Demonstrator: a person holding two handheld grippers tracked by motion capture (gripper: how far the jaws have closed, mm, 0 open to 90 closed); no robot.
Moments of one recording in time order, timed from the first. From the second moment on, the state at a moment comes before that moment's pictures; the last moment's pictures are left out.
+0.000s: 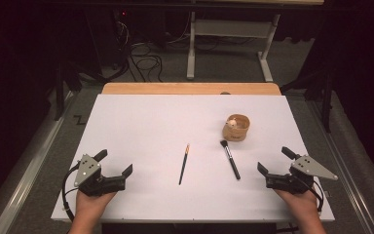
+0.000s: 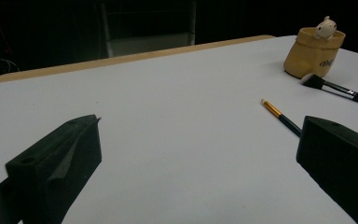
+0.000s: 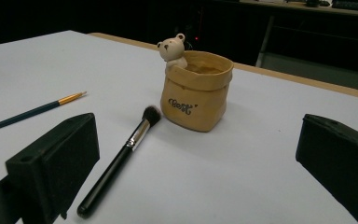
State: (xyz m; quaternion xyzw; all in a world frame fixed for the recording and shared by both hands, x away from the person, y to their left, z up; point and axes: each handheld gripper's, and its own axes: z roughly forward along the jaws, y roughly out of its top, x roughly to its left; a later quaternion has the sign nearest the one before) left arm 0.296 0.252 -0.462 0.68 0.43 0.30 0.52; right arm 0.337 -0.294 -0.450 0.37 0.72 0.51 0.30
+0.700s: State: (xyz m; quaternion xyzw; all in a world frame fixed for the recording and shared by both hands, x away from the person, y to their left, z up) left arm 0.296 0.250 -0.464 0.68 0.43 0.30 0.51; right arm 0.337 -0.291 -0.452 0.37 0.72 0.50 0.30
